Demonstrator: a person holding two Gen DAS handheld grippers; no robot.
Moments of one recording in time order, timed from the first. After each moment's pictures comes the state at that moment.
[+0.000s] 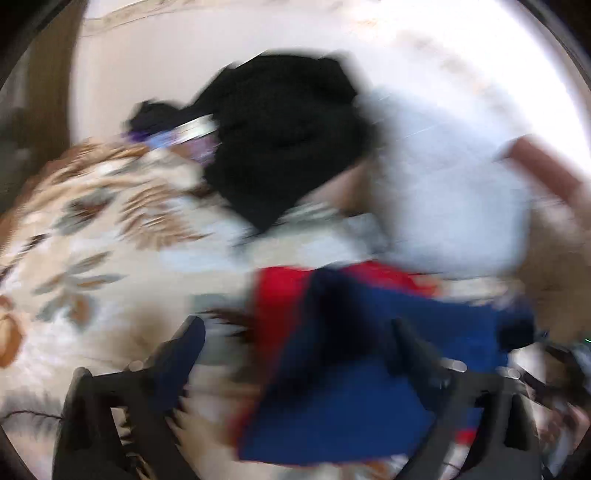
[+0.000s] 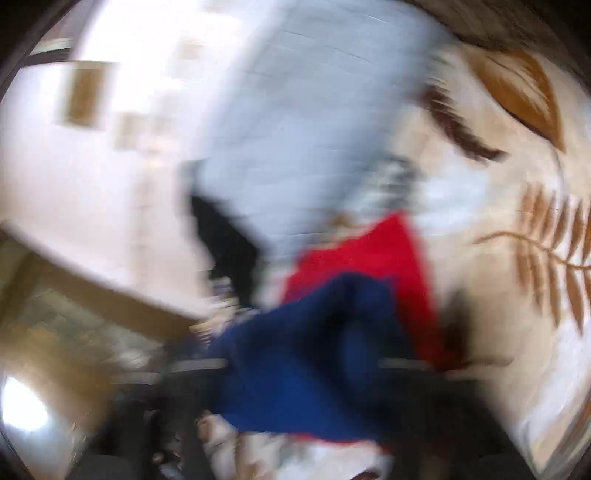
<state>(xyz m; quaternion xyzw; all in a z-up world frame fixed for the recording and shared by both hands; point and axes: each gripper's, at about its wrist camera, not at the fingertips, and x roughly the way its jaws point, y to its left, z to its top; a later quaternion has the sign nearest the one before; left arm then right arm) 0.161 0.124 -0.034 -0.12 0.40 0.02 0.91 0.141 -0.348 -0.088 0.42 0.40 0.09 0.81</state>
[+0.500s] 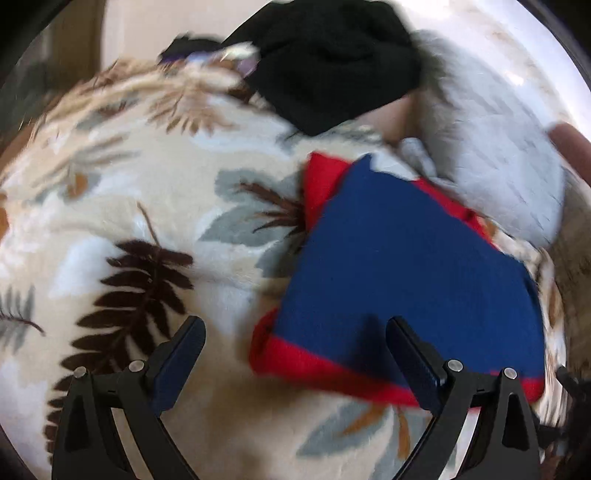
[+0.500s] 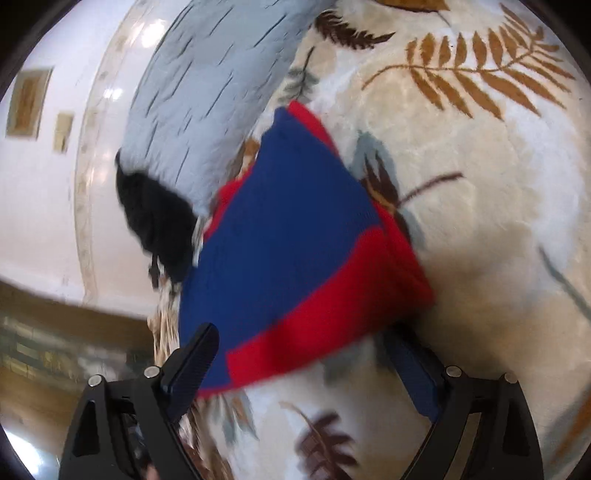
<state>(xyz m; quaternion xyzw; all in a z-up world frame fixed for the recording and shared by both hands) 0.134 0.133 -0.122 -0.18 0.46 0.05 0.87 0.088 -0.316 -0.147 0.49 0.42 0.06 0.76</state>
